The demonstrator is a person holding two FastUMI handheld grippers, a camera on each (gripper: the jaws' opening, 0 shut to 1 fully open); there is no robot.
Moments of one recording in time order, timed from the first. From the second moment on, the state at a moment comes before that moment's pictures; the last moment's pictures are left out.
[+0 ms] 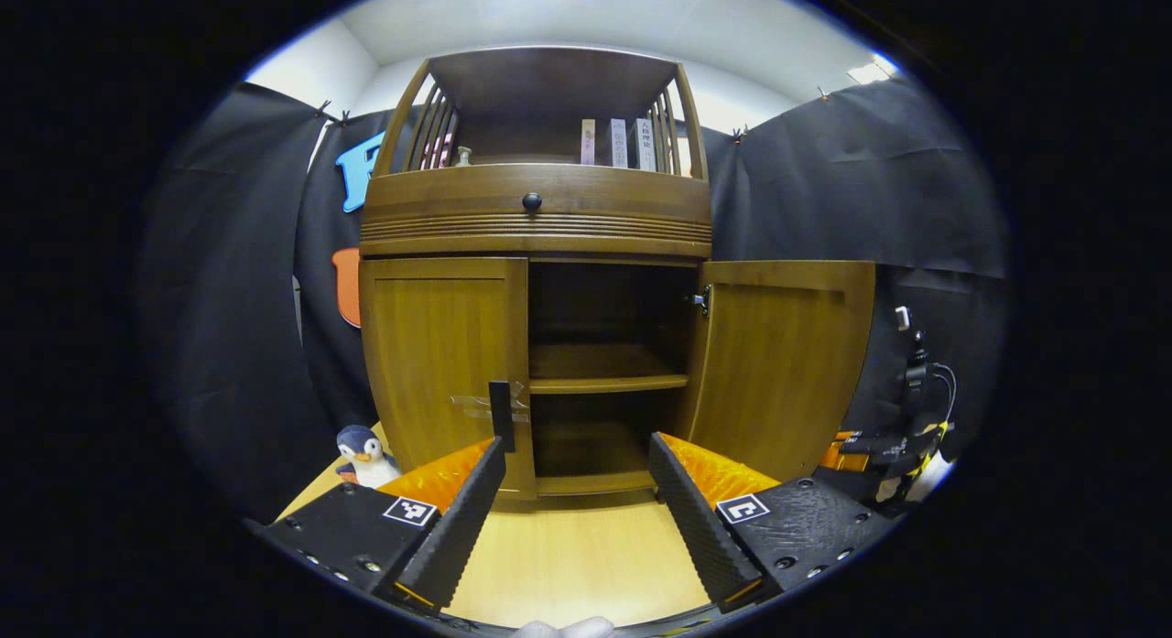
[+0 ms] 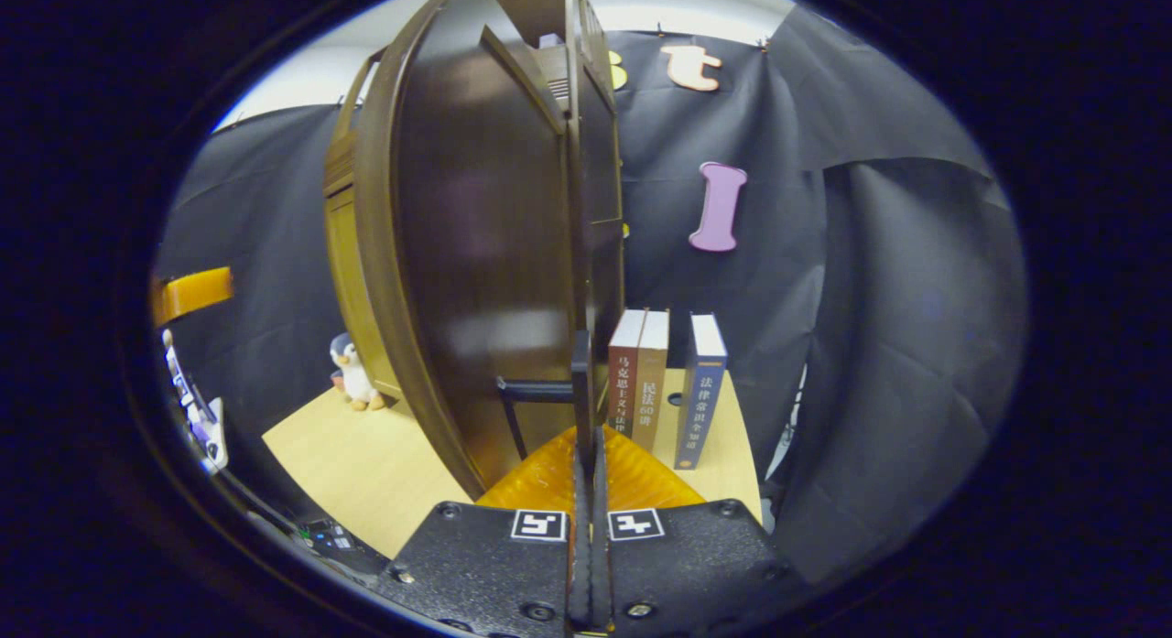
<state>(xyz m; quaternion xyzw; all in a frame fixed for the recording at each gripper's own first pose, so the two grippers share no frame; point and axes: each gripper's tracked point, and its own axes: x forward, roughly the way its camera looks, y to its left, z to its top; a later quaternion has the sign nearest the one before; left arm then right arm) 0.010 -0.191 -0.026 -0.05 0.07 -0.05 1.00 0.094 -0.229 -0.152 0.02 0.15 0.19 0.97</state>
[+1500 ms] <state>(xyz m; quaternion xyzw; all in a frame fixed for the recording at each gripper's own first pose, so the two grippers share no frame) 0.035 -0.051 -0.024 -0.04 0.05 0.05 1.00 -0.015 -0.241 0.024 0.00 0.03 0.04 1.00</state>
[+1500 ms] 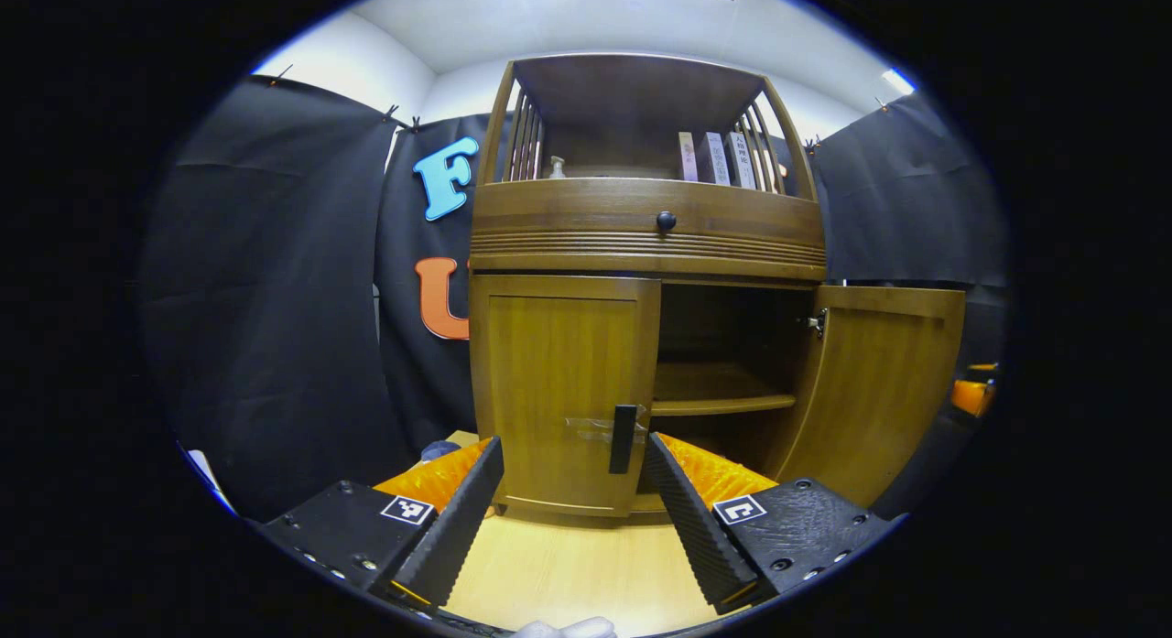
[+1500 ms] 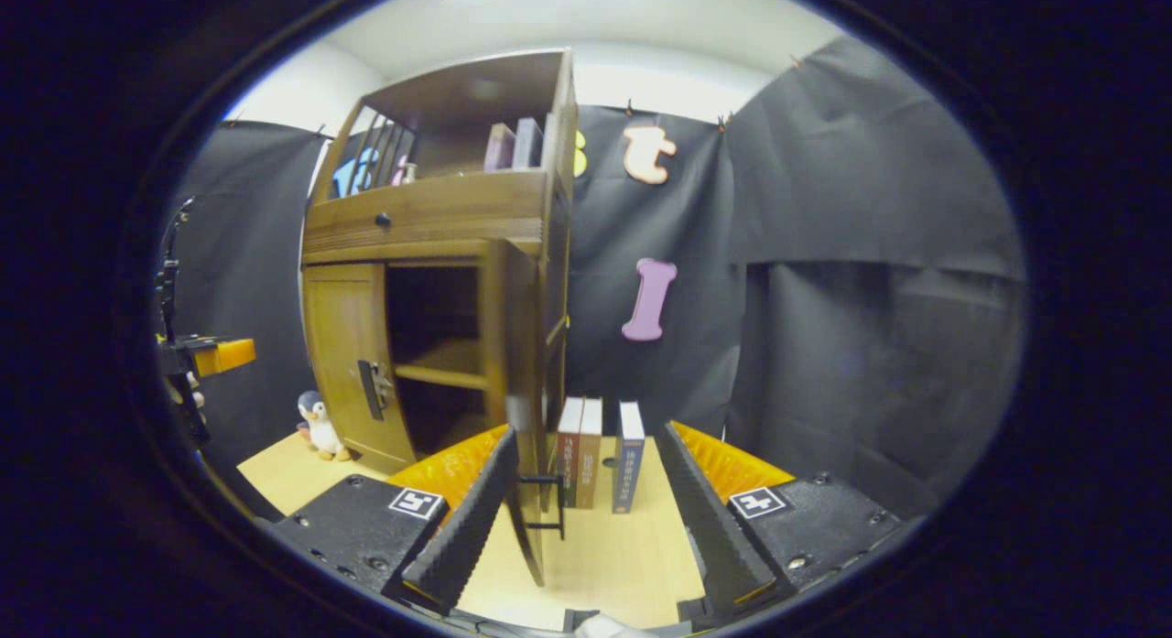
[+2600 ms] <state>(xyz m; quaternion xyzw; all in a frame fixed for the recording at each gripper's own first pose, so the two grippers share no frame) 0.211 -0.077 -0.124 -0.03 0.04 -0.04 1.00 -0.039 -0.070 -0.004 0.00 0.09 0.02 1.00</state>
